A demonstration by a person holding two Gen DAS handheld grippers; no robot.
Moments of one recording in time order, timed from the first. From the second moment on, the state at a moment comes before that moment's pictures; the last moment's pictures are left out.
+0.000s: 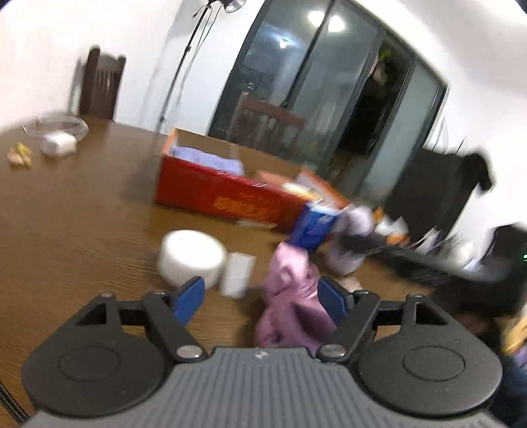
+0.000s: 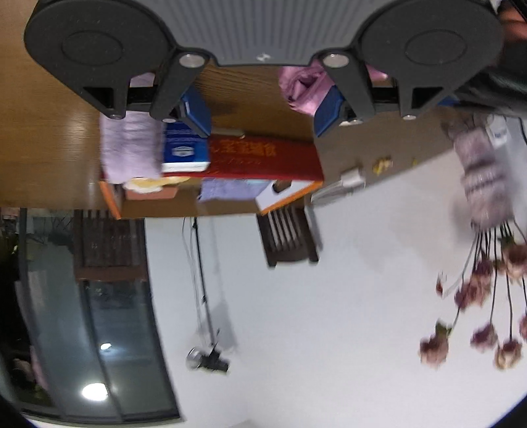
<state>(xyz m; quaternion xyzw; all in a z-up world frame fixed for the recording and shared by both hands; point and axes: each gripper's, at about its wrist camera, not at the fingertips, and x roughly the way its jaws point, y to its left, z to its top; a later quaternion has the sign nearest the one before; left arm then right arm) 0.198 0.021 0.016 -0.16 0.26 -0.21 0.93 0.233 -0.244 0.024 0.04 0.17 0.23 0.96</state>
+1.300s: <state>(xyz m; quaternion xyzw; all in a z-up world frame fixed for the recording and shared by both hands) 0.252 0.008 -0.010 -0.17 0.33 -0.30 0.88 0.237 -0.250 -0.011 0.14 0.30 0.25 0.91</state>
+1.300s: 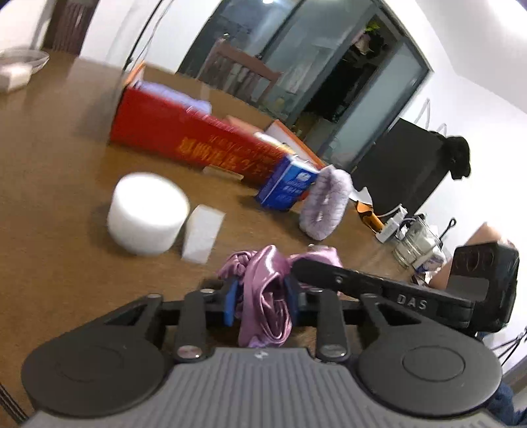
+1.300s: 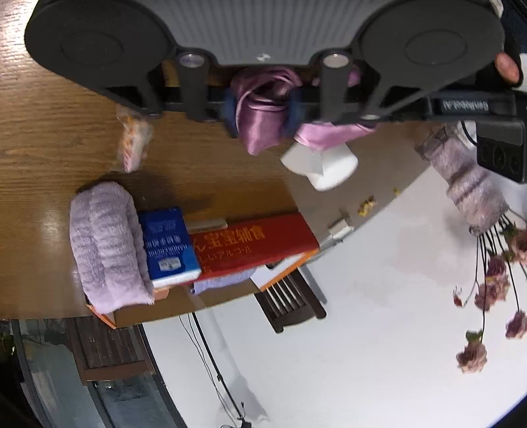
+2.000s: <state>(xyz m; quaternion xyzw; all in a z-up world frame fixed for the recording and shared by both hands) 0.554 -0.034 0.057 -0.19 0.40 -0.26 0.86 0.533 -0.257 0.085 0.08 0.35 0.21 0.91</state>
